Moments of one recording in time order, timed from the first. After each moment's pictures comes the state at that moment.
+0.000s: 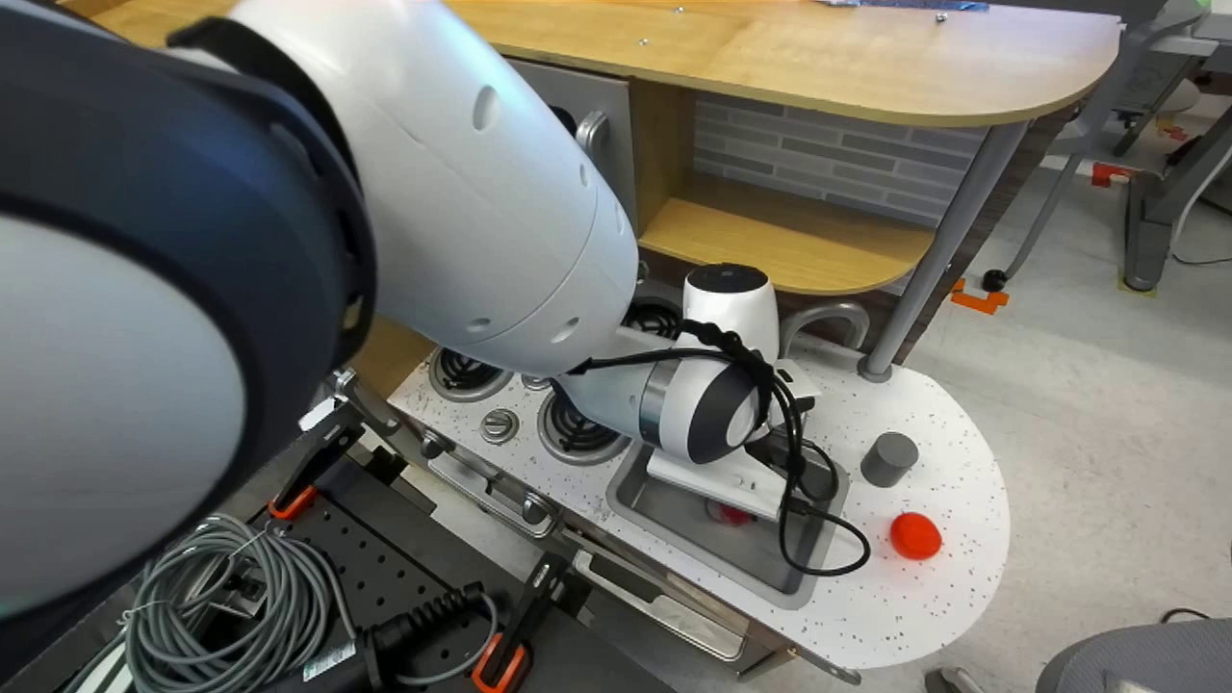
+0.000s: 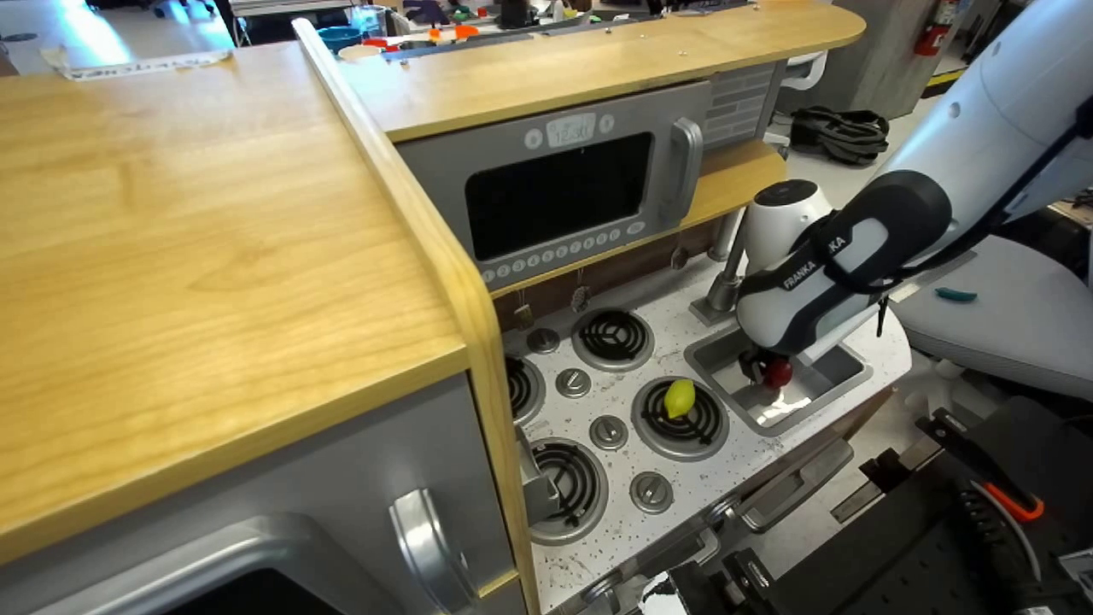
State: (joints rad) arm -0.13 1.26 -0.17 -1.49 -0.22 2.62 -0.11
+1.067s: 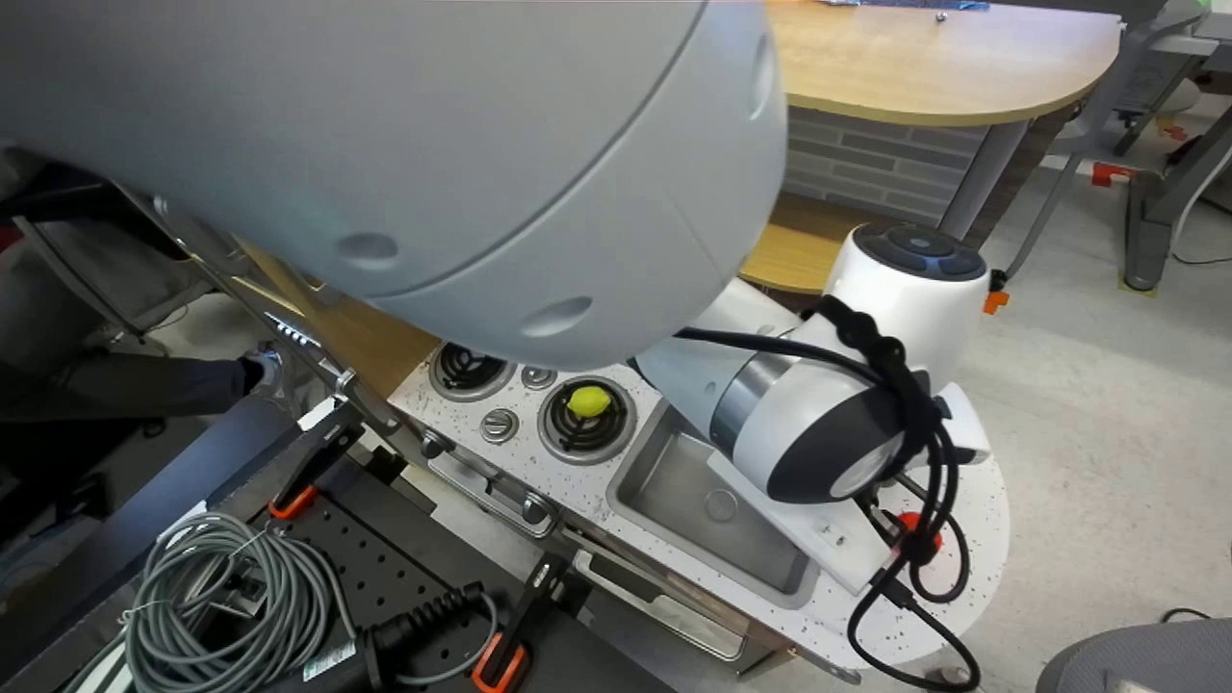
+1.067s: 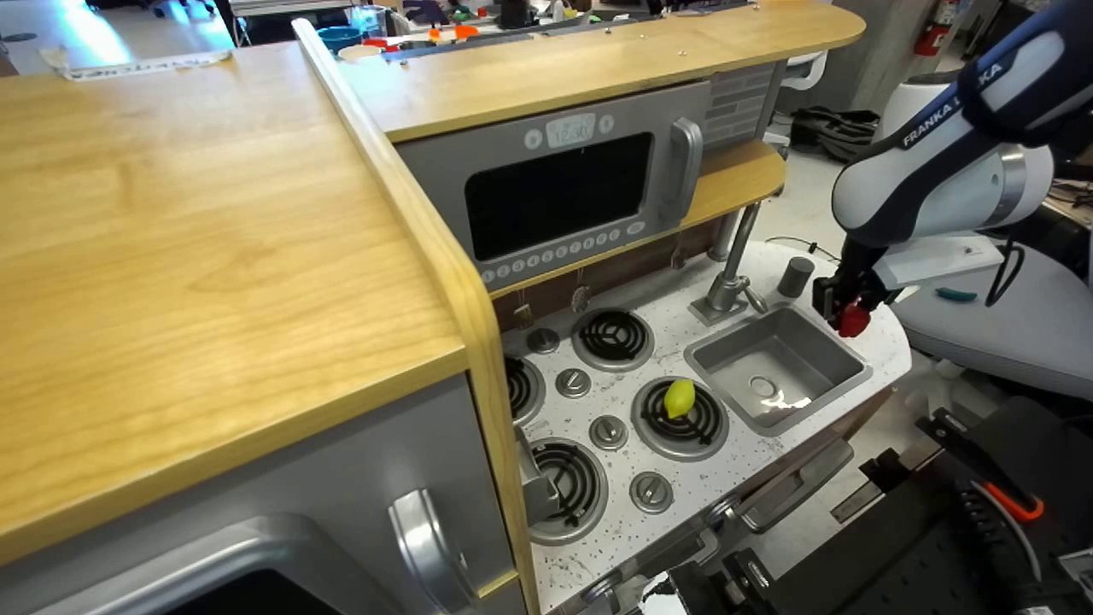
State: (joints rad) arm -0.30 0.96 -0.16 -1.72 -0.03 2.60 -0.09
